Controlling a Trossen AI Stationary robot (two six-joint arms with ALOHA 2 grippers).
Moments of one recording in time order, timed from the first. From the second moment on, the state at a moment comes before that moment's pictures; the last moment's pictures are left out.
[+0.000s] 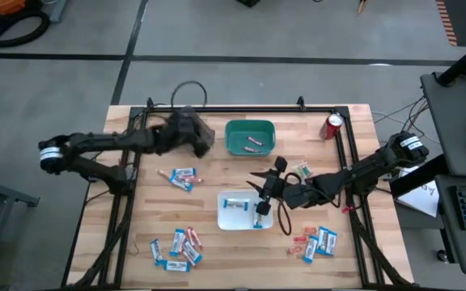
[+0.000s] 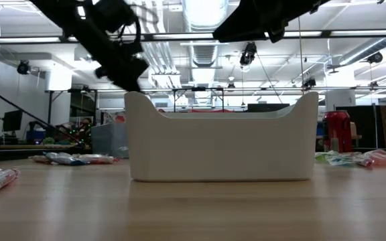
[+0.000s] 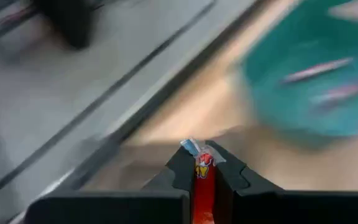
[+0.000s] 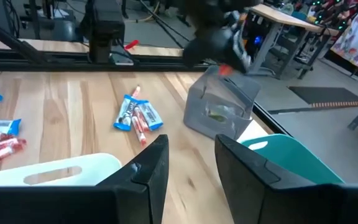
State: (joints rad) left arm 0.38 1.25 0.80 -0.25 -0.49 -0.09; right arm 0.34 1.50 0.86 0.27 0.76 0.05
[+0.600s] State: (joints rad) left arm 0.75 1.42 0.84 -0.34 -0.22 0.02; right arm 0.34 1.50 0.86 0.27 0.76 0.05
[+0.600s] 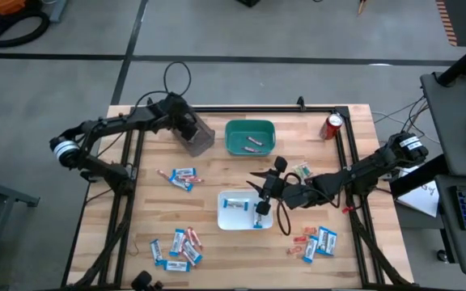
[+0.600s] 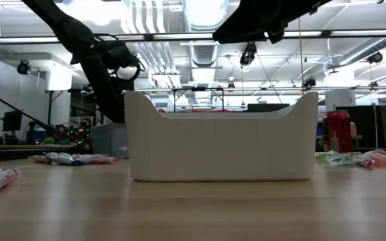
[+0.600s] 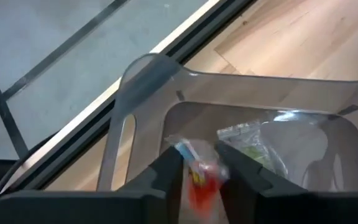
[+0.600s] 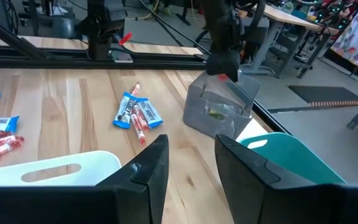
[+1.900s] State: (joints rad) left arm -0.50 1.25 0.87 -0.71 0.04 -1.22; right arm 0.34 1.50 0.86 0.21 0.76 0.06
